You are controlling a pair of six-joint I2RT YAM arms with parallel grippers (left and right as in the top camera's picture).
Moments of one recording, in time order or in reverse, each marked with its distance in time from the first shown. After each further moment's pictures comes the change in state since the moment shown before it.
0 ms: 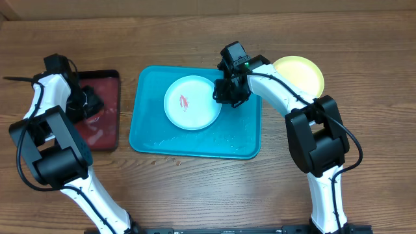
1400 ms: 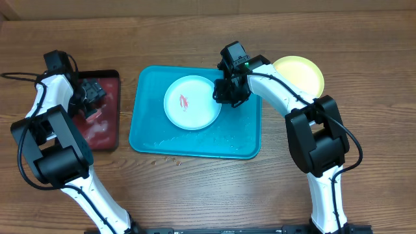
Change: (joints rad) left arm -0.007 0.002 -0.015 0.193 -0.065 -0.025; right arm 0.000 0.000 0.000 0.002 0.000 0.000
